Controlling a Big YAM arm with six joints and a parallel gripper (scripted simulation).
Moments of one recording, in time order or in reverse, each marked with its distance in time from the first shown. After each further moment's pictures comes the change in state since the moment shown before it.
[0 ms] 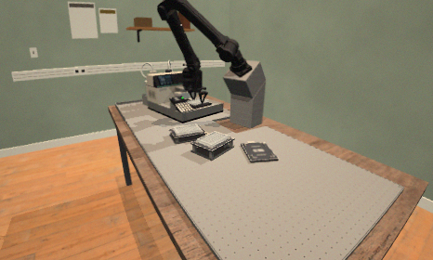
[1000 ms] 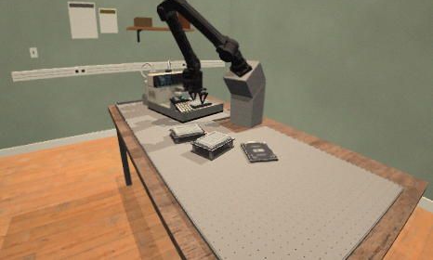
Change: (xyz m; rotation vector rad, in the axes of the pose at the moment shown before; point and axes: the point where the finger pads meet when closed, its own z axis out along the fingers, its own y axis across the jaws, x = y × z) arm 0.001 0.002 0.004 -0.002 0.001 0.001
